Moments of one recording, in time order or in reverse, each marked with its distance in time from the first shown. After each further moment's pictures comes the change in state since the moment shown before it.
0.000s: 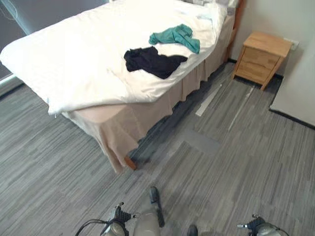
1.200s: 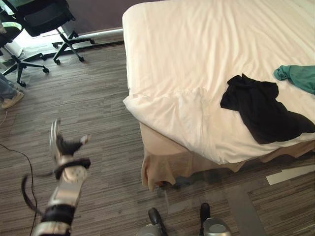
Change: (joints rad) left arm -0.182 0.424 0.229 -0.776 -0.176 -0.099 0.284; right arm 0.210 0.048 -0.086 -0.040 -0.013 -0.022 0.007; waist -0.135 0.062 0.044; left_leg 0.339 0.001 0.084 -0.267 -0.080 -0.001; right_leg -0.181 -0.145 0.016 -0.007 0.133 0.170
